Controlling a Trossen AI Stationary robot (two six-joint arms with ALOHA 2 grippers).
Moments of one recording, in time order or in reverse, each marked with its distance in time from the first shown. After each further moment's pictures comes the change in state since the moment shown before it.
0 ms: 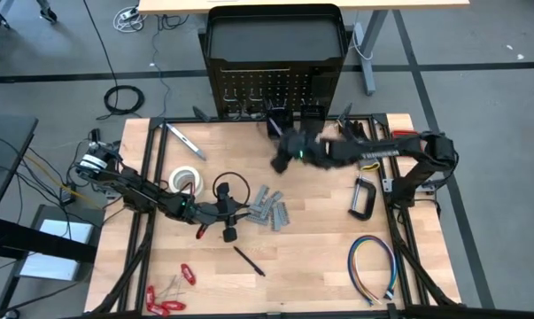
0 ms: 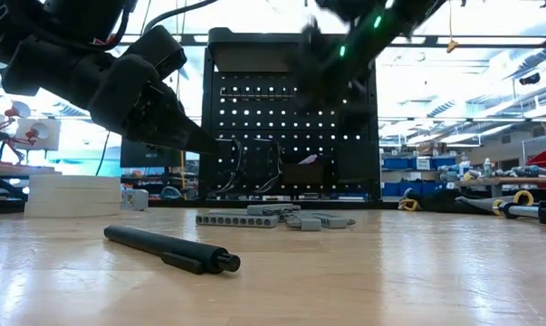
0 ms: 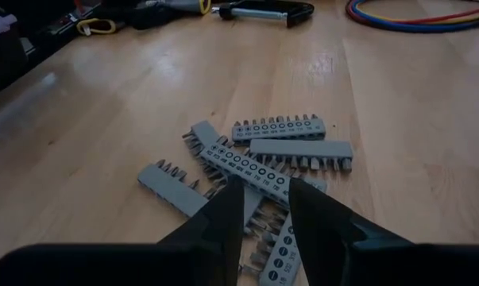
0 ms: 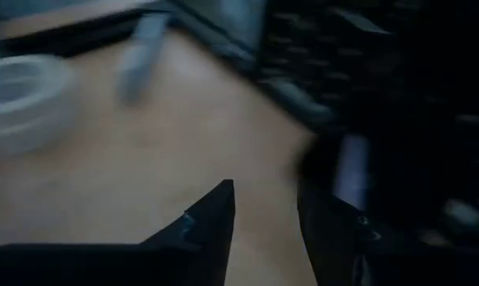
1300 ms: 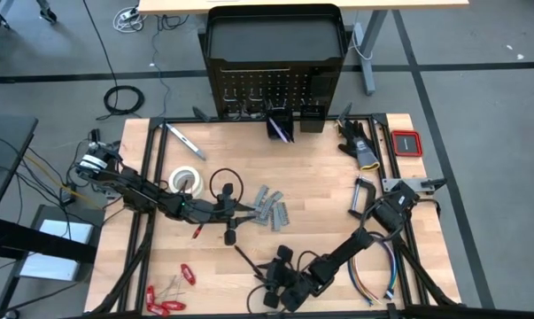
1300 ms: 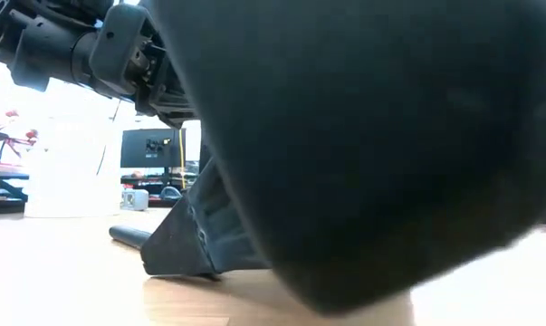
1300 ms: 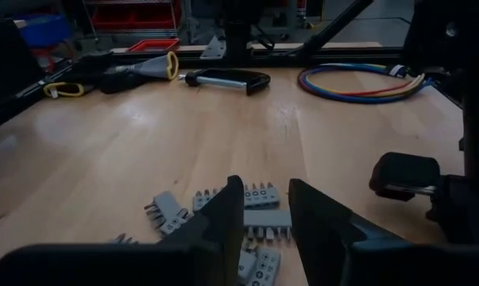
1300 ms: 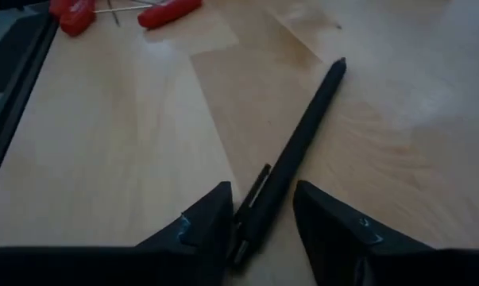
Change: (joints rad) left arm -0.002 0.000 0.001 0.204 0.091 0.072; right arm 0.759 0.775 0.333 0.273 0.263 0.441
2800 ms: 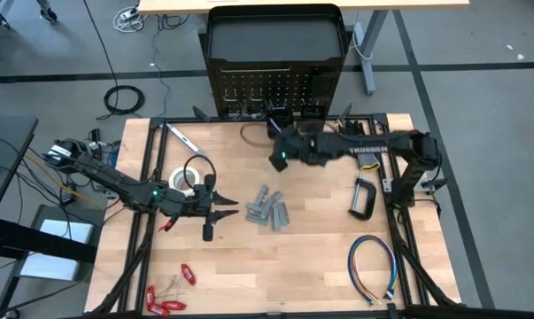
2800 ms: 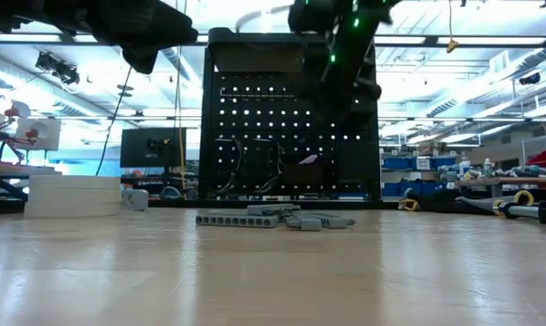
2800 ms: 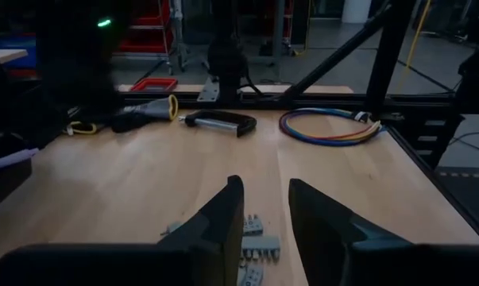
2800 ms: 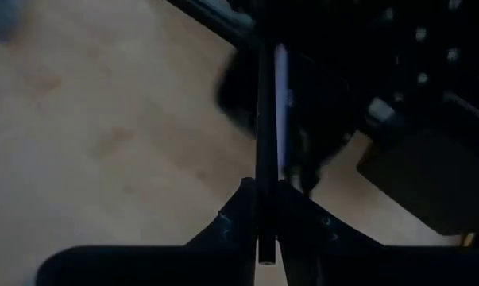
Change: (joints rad) left arm -0.064 -0.480 0.000 -0.409 -0.021 -0.013; right arm -0.832 -0.628 -0.011 -0.907 -0.188 -0.121
